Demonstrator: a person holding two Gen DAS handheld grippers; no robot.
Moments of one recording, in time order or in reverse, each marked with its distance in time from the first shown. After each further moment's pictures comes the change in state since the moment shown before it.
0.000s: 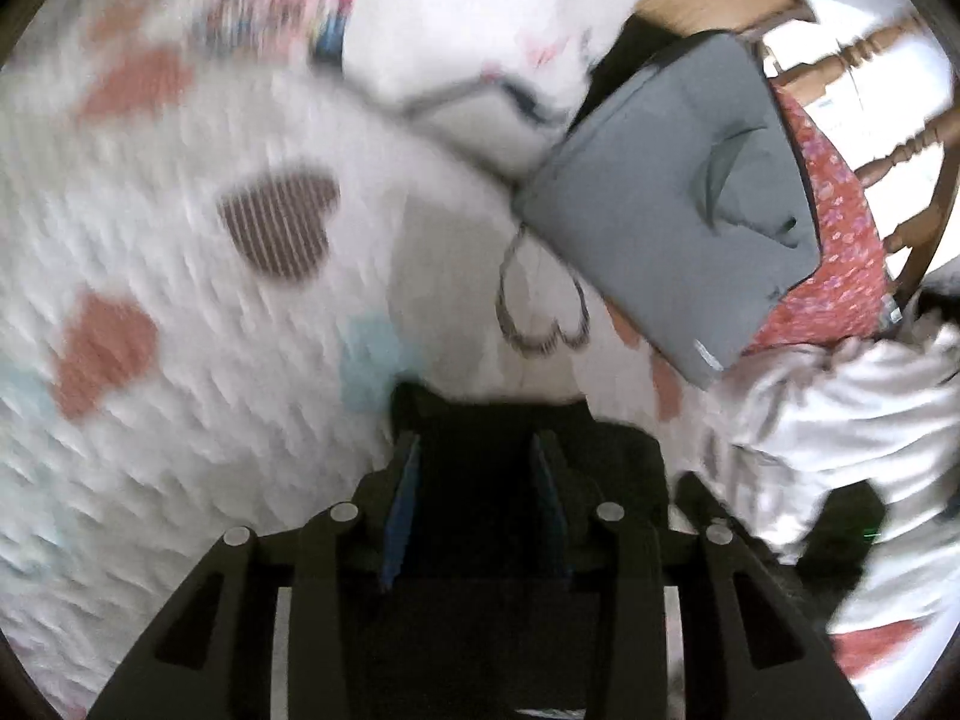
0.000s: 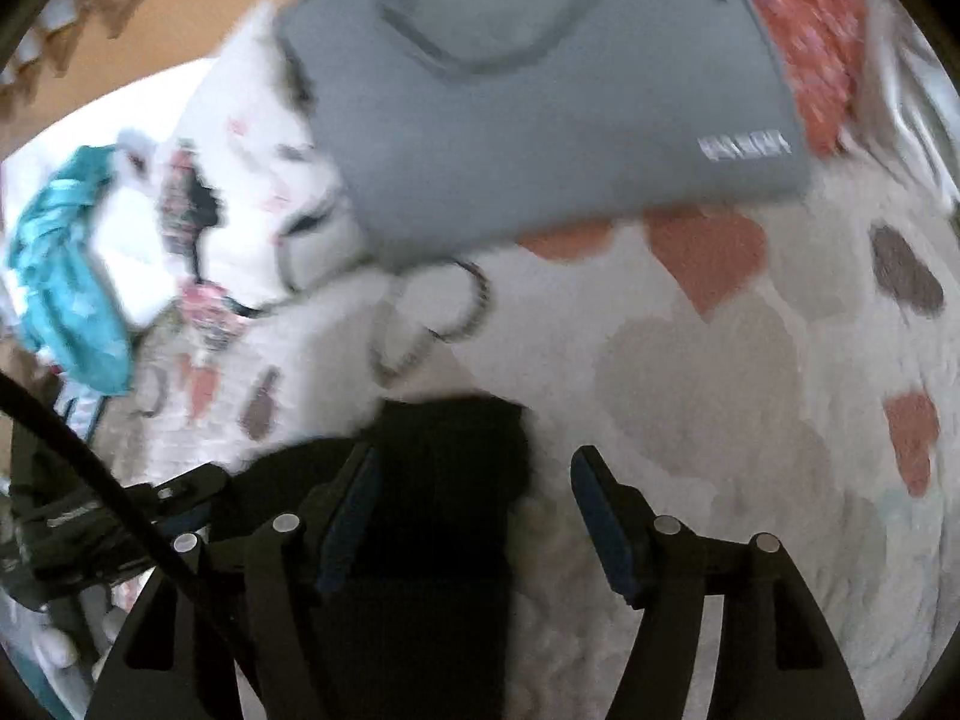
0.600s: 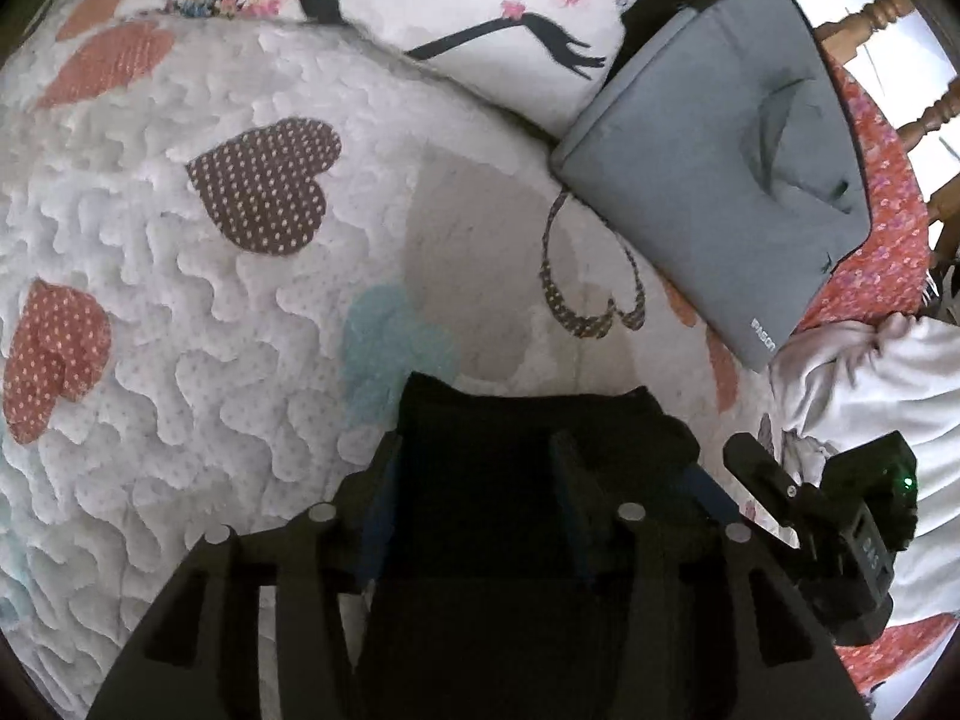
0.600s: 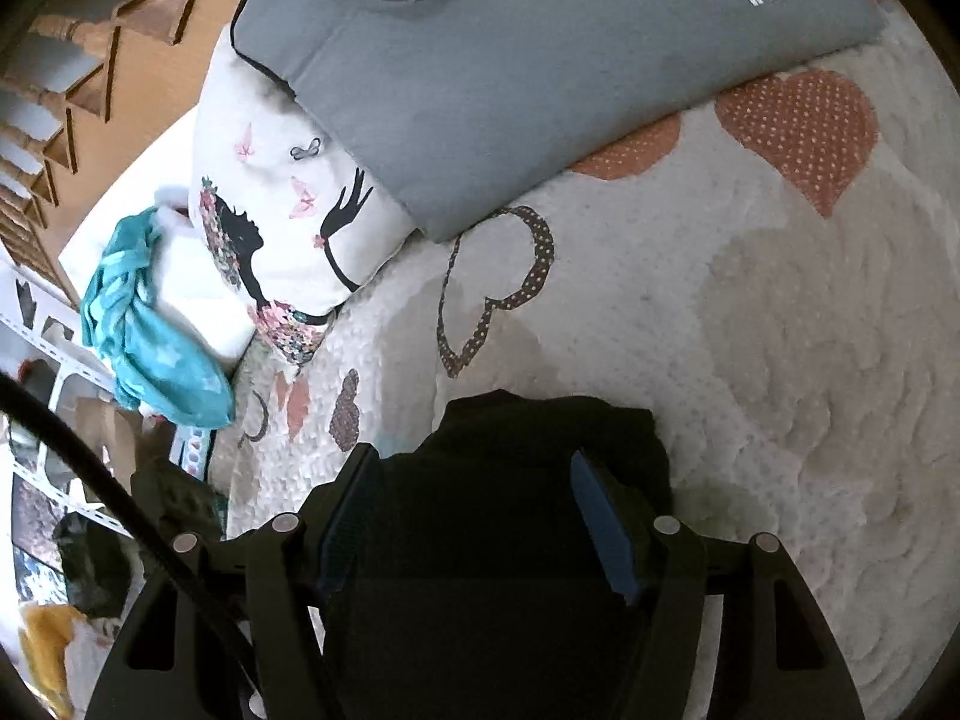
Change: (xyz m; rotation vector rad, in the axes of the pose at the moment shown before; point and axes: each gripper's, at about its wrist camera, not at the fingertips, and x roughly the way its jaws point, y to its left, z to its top) left arm 0.061 0.013 -0.004 -0.005 0.076 0.032; right arm 0.054 -0.033 -0.001 0.211 0.122 0.286
